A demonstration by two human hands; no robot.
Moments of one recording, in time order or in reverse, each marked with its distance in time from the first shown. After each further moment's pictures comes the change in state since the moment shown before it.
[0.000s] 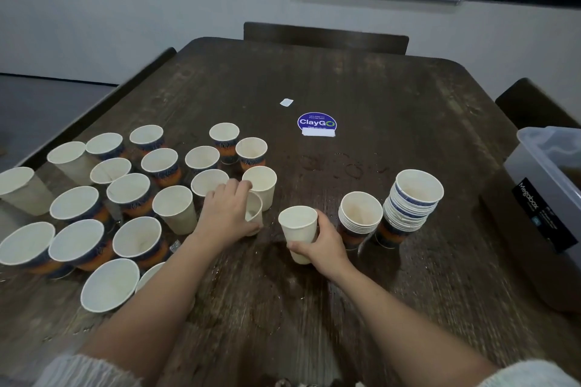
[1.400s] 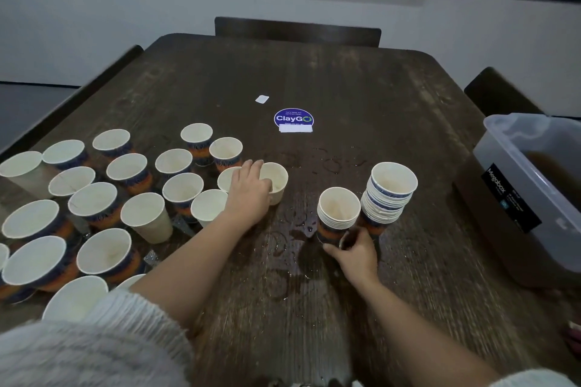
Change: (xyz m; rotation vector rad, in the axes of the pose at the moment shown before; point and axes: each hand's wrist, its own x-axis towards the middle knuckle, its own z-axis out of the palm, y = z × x) left_hand 0.060 0.055 0.028 0.071 -0.117 0.142; right_hand -0.009 0.067 -0.050 0.000 0.387 0.218
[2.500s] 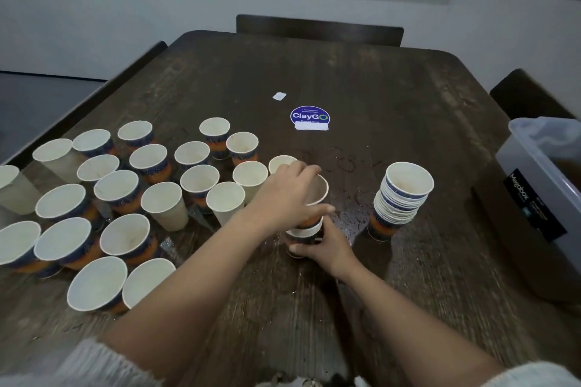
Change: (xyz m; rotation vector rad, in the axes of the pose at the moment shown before) left_hand -0.044 0.052 -0.070 -0.250 -0.045 0.111; right_hand -0.013 -0.041 0.028 0.031 -0.506 -0.212
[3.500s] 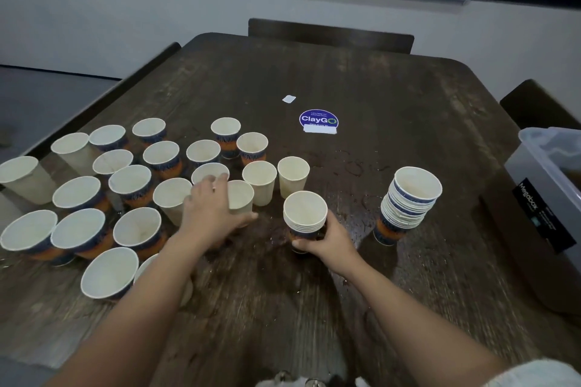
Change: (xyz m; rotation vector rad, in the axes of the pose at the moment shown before) left_hand -0.057 -0.092 0.005 0.082 0.029 -0.571; right_hand 0.003 -0.011 0.002 -0.018 0.030 -0.031
